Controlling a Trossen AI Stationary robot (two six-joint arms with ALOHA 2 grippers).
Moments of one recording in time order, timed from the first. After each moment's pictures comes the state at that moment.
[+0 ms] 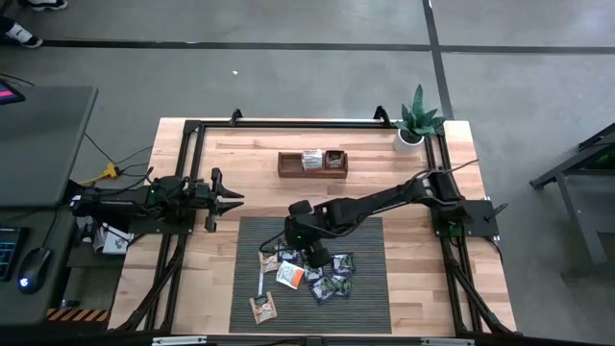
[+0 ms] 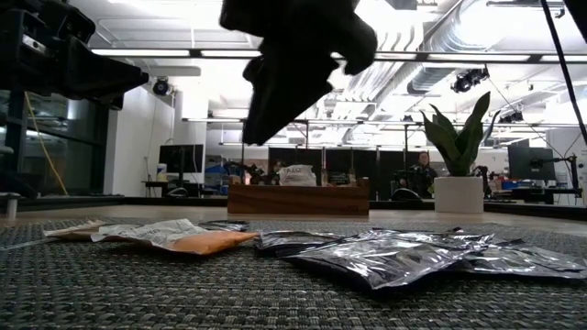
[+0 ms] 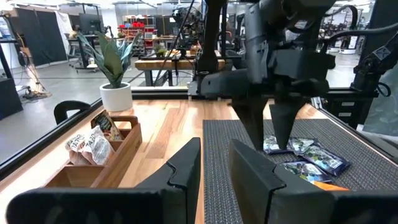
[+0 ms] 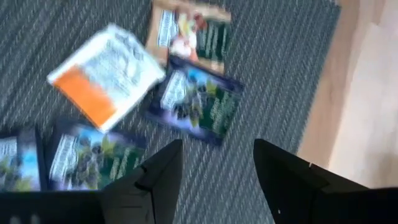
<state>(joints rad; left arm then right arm) -0.03 0.01 0.02 0.00 -0.03 0.02 0.20 2.09 1.69 -0.65 0.04 -0.21</state>
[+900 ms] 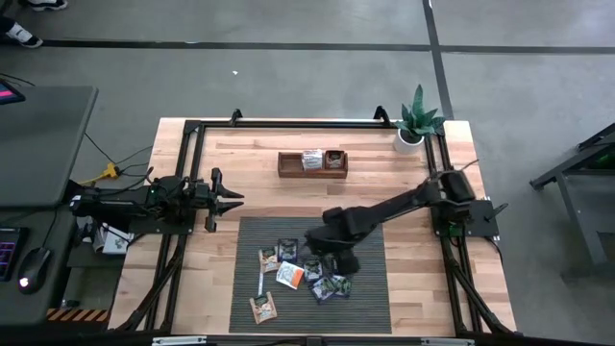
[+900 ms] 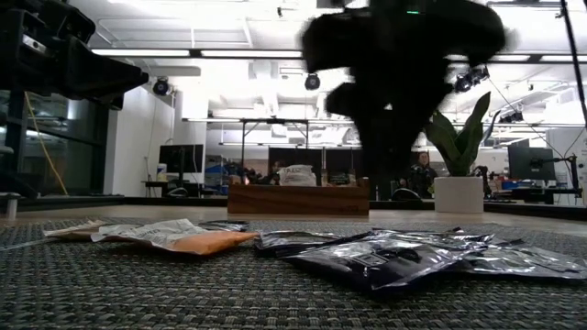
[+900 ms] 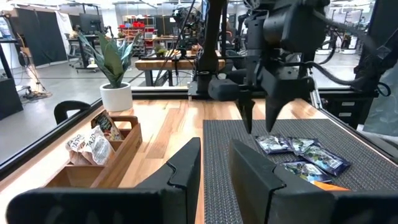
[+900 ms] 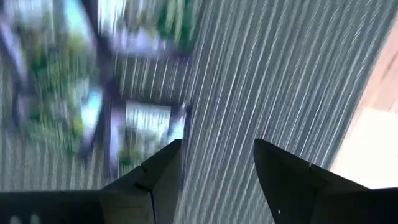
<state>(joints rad) -0.03 0.01 0.02 0.00 -0.04 0.02 0.27 1.99 1.53 -0.95 0.01 0.03</state>
